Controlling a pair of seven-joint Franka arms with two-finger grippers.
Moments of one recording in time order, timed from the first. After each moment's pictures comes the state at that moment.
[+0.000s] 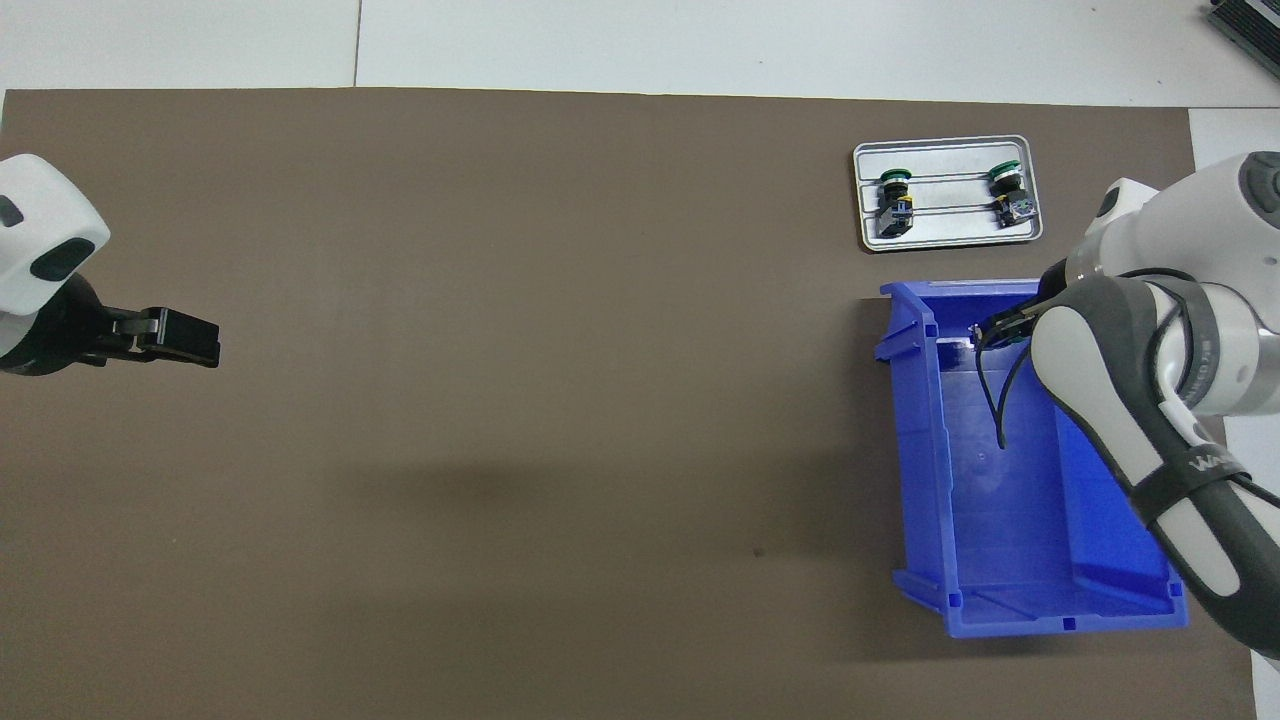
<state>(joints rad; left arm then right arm) -0.07 -0.07 -0.03 -1.74 0.00 1.65 -0.03 -0.08 0.24 0.04 -1.87 0.00 2.04 -0.35</state>
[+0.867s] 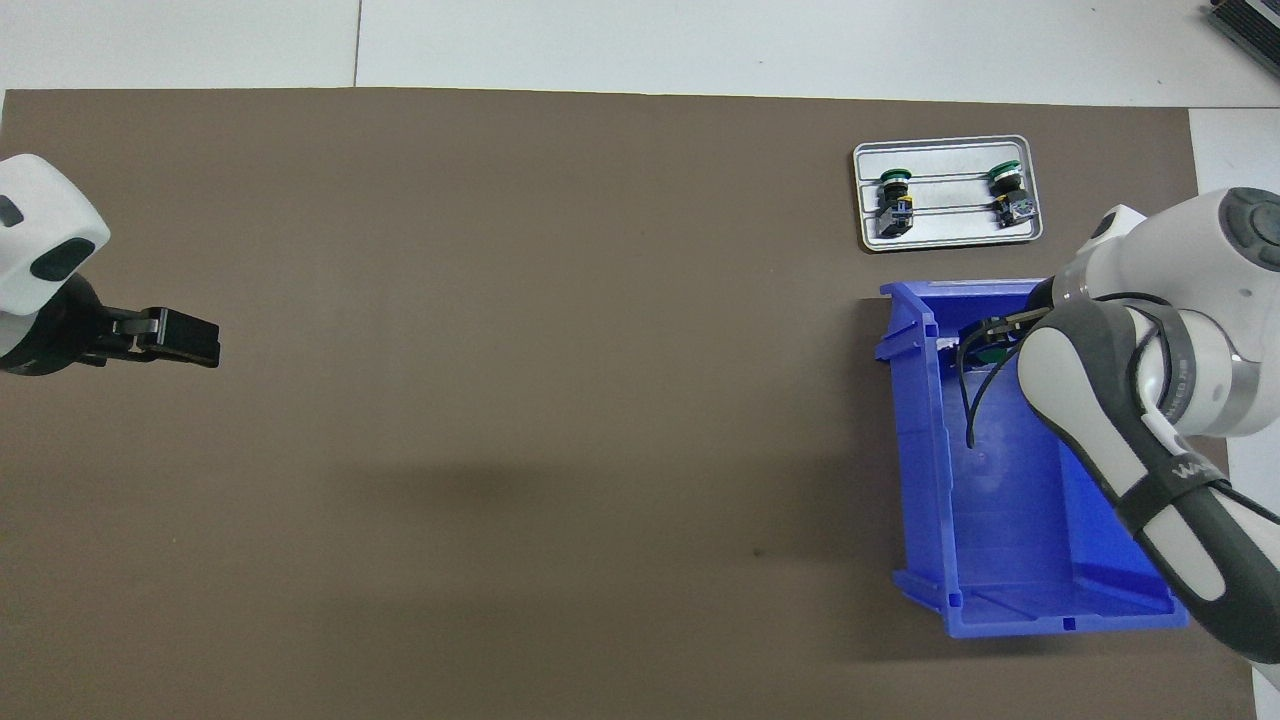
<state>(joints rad) -0.07 -0.07 -0.03 -1.74 0.00 1.65 -0.03 -0.08 0.22 0.04 -1.95 0.03 2.13 -0.20</state>
